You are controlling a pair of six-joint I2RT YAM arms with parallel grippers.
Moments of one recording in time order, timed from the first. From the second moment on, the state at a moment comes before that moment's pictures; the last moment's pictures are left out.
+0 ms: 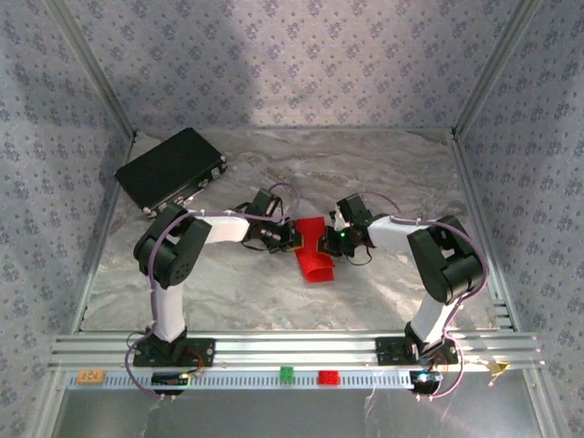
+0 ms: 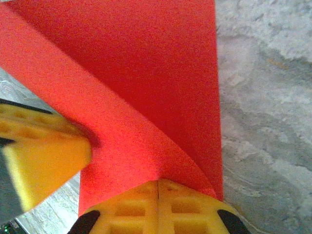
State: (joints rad) left arm -0.63 1.94 1.05 -0.08 0.62 -0.79; right arm 0.47 1.73 0.83 -0.20 -0.47 0.63
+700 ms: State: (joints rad) left arm -0.59 2.00 1.11 -0.09 0.64 -0.78; right arm 0.47 1.72 0.83 -0.20 -0.47 0.63
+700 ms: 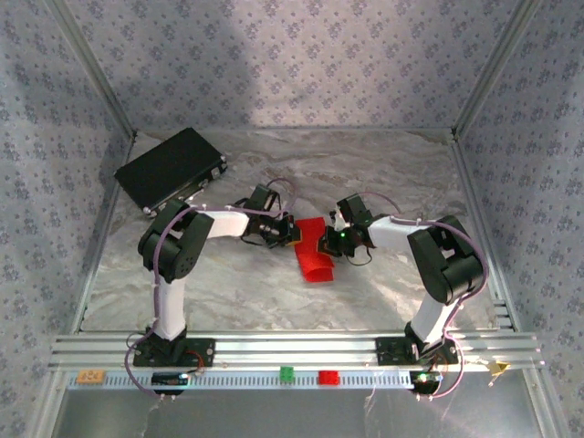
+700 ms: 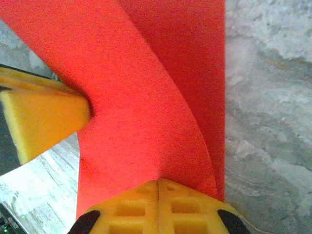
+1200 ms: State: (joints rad) left arm -0.57 2.06 1.20 -0.14 0.65 -0.73; right arm 0.47 1.72 0.82 -0.19 -0.47 0.63
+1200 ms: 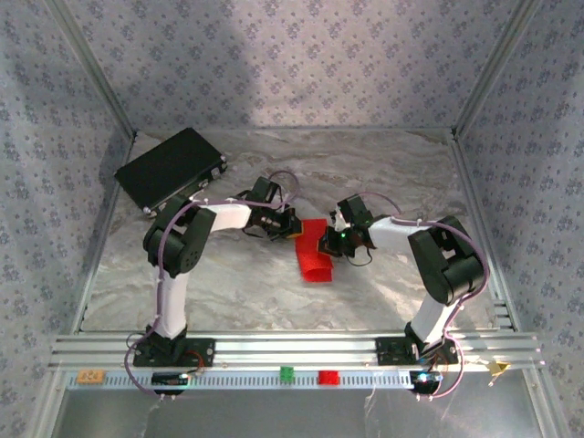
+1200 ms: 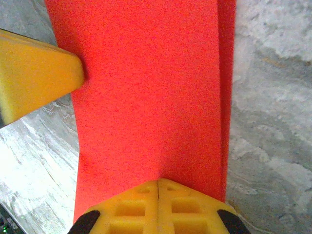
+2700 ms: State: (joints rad) left arm -0.55 2.06 1.22 -0.20 0.62 -0.72; right arm 0.47 1.72 0.82 -0.20 -0.48 0.54
